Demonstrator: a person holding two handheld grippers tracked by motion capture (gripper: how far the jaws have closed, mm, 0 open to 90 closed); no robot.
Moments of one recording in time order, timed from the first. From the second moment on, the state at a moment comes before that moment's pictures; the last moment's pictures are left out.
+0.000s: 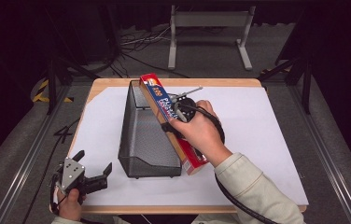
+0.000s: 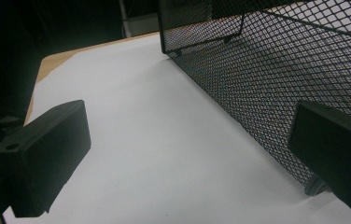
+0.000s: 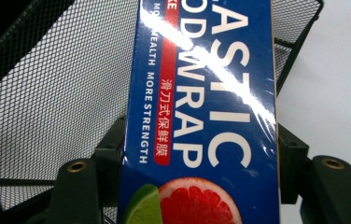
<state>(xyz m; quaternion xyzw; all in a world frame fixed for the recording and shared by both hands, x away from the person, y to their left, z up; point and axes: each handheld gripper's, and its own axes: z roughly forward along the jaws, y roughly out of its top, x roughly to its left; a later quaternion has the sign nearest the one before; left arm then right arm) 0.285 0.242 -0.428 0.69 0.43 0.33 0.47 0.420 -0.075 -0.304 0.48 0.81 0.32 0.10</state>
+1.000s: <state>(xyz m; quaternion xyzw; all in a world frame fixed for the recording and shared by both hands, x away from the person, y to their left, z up) 0.285 0.243 -0.429 0.70 0.43 0.33 0.47 0.438 -0.035 -0.340 0.47 0.85 0.21 0.09</state>
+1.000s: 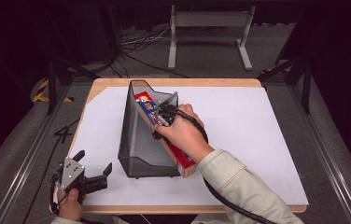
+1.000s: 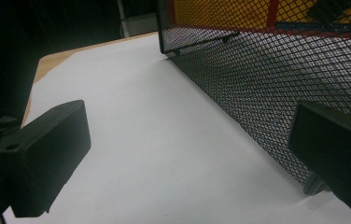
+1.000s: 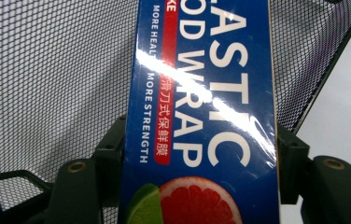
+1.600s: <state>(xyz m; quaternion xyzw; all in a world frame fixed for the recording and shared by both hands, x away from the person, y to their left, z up) 0.285 0.242 -0.429 0.70 0.43 0.33 0.47 0.450 -0.027 -0.345 0.48 0.86 0.18 0.08</state>
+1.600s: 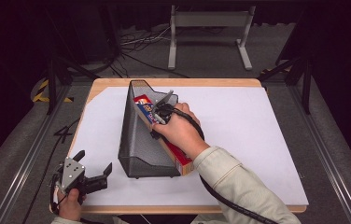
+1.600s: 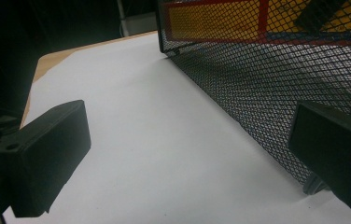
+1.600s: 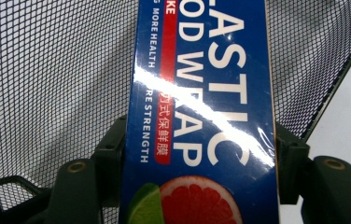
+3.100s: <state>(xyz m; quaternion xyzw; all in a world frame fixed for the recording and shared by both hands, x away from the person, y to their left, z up) 0.286 0.242 -0.430 0.70 0.43 0.33 0.47 0.431 -0.064 -0.296 0.39 0.82 0.40 0.13</state>
